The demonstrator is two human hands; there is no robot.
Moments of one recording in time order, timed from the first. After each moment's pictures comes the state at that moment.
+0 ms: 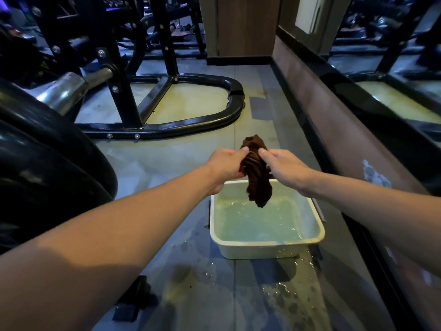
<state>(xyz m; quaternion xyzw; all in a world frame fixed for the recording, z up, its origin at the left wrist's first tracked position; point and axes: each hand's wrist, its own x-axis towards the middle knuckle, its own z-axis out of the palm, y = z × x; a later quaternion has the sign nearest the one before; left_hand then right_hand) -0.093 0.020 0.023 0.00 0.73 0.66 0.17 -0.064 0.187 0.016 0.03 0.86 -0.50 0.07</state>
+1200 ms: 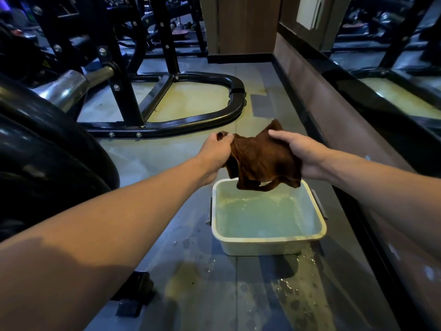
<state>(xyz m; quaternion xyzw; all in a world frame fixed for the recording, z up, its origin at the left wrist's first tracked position) -0.111 0.006 0.031 -0.03 0.73 0.67 0.13 -0.072 0.210 0.044 0.16 0.70 -0.68 0.14</state>
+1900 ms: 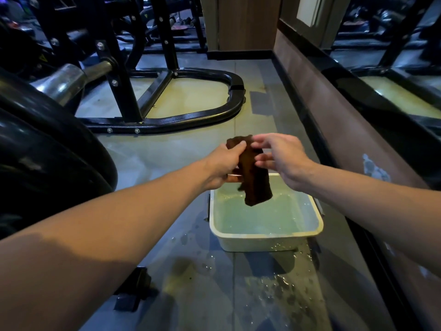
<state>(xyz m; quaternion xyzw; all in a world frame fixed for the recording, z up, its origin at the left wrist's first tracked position) -0.087 0.017 0.022 -0.01 0.70 0.67 0.24 -0.048 0.163 0.037 0.13 0.70 -0.71 0.00</state>
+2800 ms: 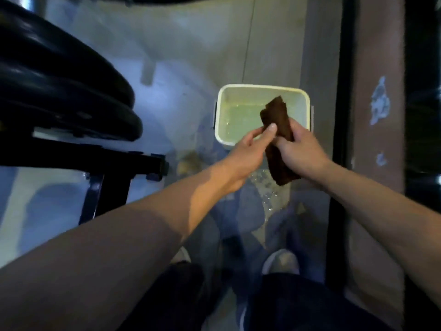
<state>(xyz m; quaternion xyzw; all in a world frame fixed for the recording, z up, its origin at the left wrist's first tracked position) 0.070 0.040 0.047 -0.22 0.60 0.69 0.34 0.073 0.172 0.065 0.16 0.84 -0.48 0.18</state>
